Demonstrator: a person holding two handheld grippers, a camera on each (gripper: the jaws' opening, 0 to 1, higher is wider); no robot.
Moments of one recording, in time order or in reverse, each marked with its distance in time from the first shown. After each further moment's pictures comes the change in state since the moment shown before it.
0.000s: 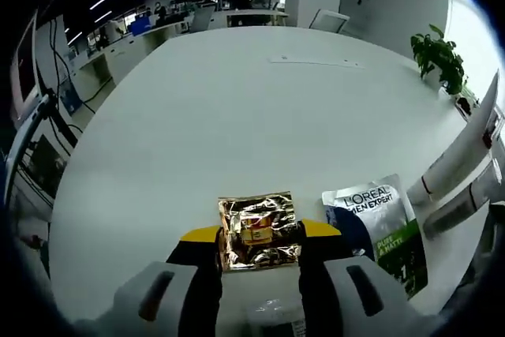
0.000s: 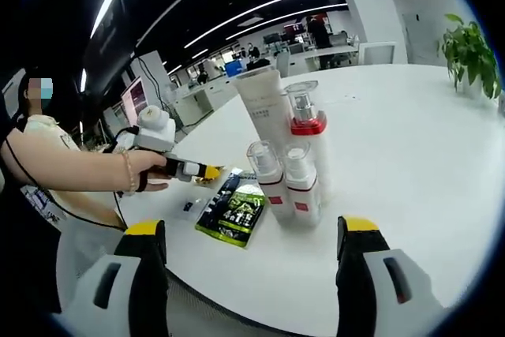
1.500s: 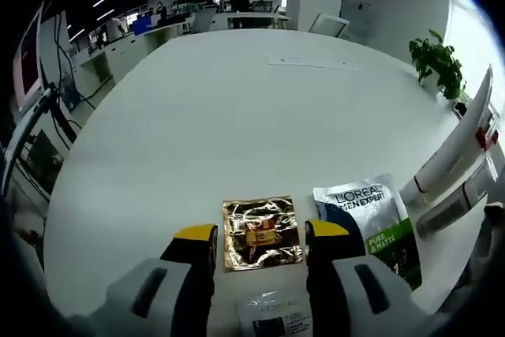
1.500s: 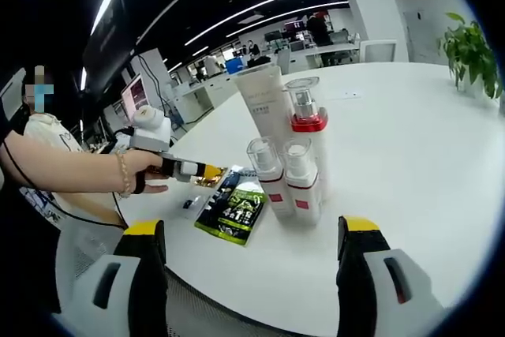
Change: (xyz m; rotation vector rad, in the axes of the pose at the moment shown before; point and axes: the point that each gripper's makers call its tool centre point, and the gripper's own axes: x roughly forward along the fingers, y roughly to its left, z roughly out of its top) left arm -0.011 -0.002 0.000 -0.044 -0.047 -0.030; right arm 0.003 -0.002 -0.003 0.001 0.016 0.000
